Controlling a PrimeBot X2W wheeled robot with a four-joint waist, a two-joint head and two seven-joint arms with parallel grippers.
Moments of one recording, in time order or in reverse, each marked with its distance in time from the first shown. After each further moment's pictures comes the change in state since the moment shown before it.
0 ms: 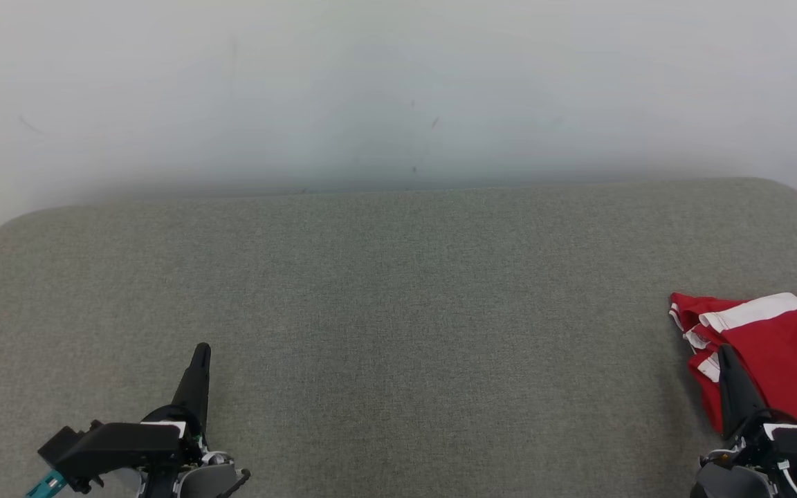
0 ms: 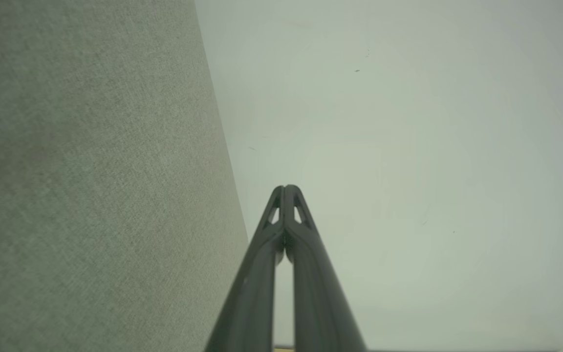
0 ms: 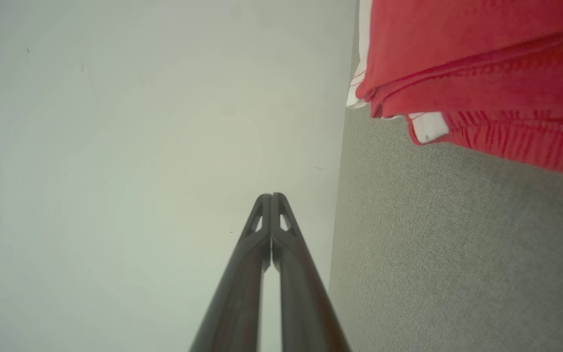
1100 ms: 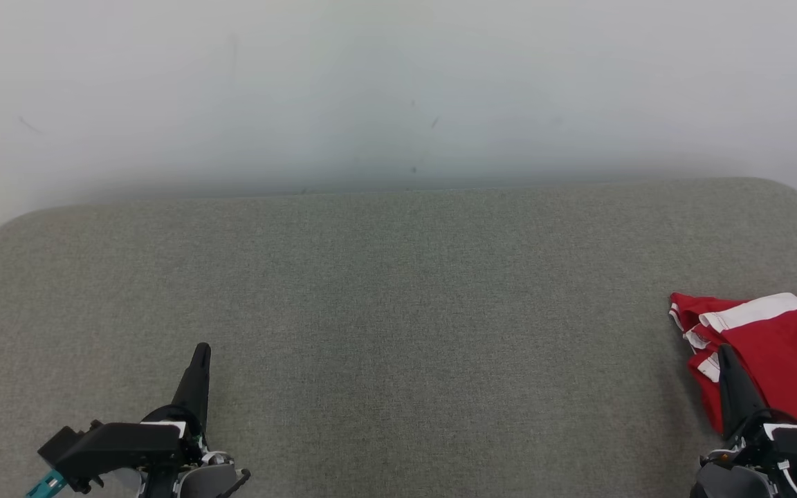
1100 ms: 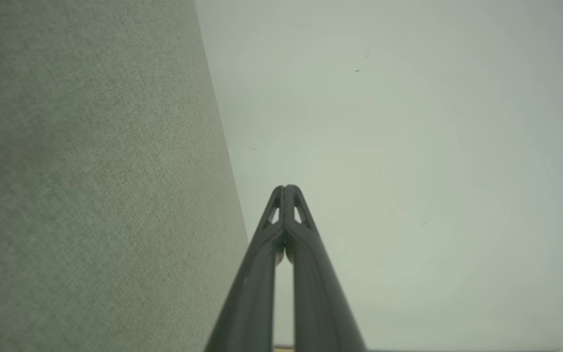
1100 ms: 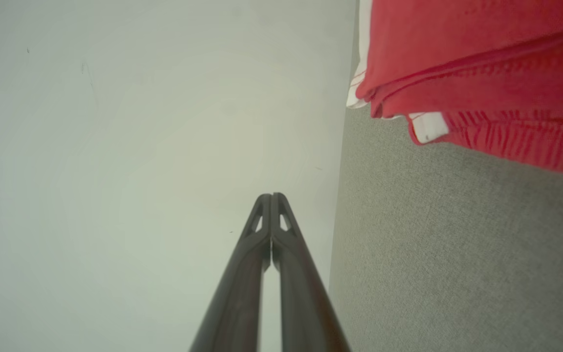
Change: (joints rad) left arm 0.000 0.000 0.000 0.000 0.000 0.000 0.000; right arm 0.000 0.000 0.000 0.000 0.000 0.000 0.000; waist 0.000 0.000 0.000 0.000
